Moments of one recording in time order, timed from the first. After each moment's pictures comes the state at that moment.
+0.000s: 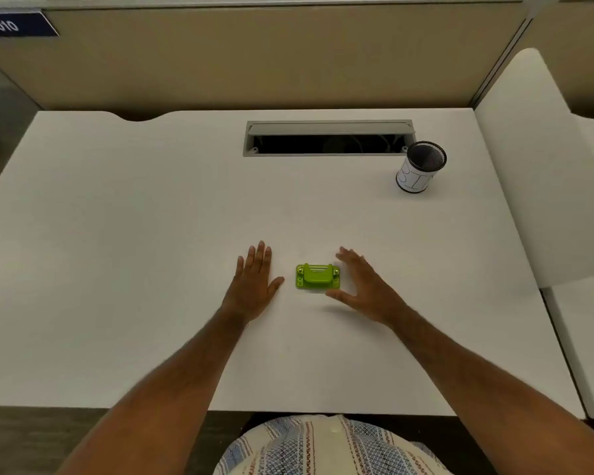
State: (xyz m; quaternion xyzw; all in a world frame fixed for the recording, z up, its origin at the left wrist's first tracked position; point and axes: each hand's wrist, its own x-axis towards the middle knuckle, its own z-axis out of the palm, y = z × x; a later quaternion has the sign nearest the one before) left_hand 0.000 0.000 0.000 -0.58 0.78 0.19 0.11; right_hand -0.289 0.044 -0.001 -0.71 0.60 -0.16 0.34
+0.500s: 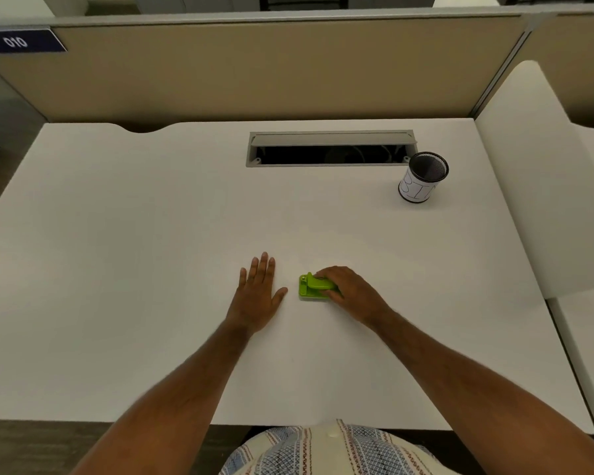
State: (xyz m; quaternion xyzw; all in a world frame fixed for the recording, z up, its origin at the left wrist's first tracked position) left_hand 0.001 0.000 0.000 -0.59 0.77 0.21 0.09; right_hand -0.255 0.018 0.005 -0.73 0.57 -0.13 0.35
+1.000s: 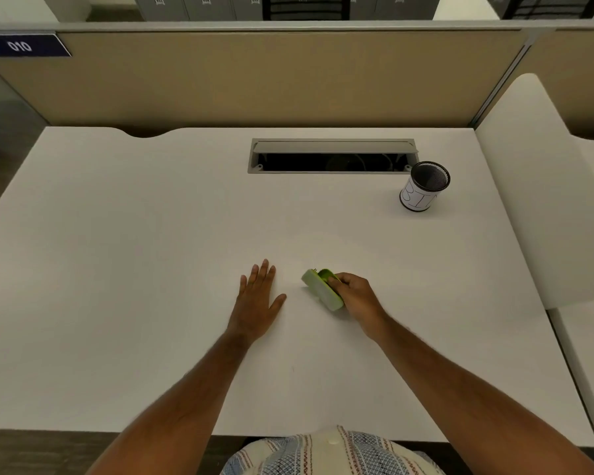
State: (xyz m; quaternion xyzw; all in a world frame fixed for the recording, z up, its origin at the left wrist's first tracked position) left_hand 0.006 0.001 -0.006 -0.61 0.74 0.29 -0.02; right_hand -0.239 0.014 0.010 -0.35 0.67 -0.31 0.57
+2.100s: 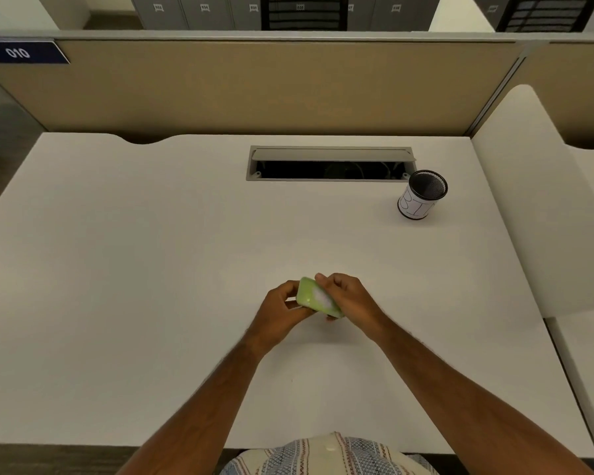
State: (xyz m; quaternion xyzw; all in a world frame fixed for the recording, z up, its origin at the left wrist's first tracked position) left_hand -0.040 0.011 0.032 -0.54 0.51 0.61 -0.29; right_hand -0.232 0.005 0.044 -0.41 0.63 -0.30 0.59
